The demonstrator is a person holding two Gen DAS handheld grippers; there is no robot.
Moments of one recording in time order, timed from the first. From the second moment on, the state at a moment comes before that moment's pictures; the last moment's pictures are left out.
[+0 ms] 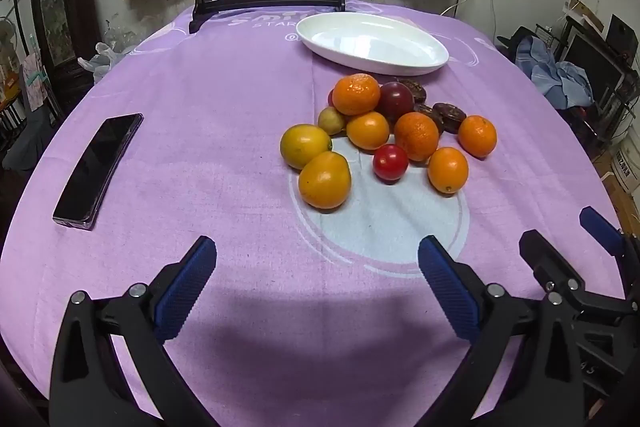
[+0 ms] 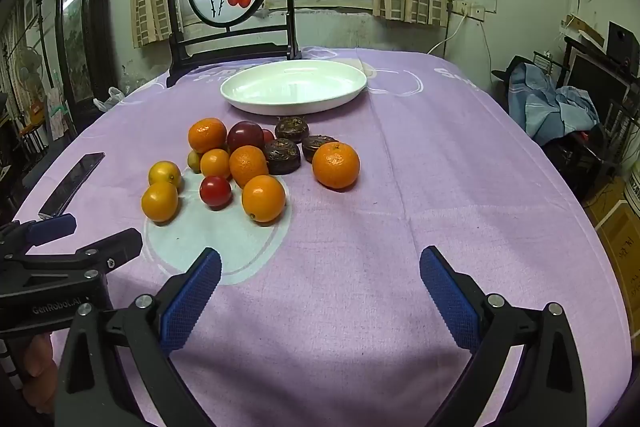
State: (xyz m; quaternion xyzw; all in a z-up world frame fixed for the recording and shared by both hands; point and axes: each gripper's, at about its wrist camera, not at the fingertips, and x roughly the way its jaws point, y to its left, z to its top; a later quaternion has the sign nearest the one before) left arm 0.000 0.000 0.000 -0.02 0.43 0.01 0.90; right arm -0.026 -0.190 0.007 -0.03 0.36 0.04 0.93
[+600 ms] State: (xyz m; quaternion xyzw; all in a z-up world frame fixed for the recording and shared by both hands) left arm 0.005 0.005 -0.008 -0.03 0.44 0.02 0.90; right arm -0.027 -0.195 0.005 -0.02 0.36 0.04 0.93
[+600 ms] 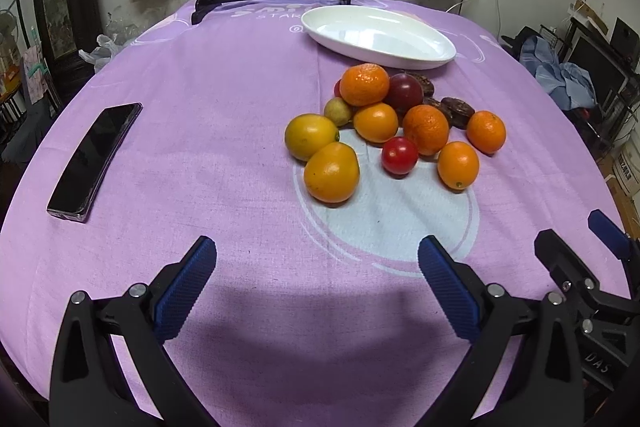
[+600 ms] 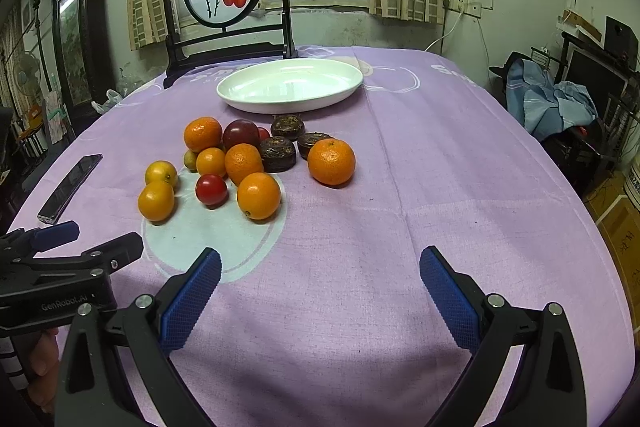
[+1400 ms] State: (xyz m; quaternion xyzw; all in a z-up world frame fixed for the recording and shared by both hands) left arm 0.003 0.000 -0.011 0.00 0.45 0.02 0.89; right arm -0.027 -0.195 0.005 -0.02 0.36 0.04 0.93
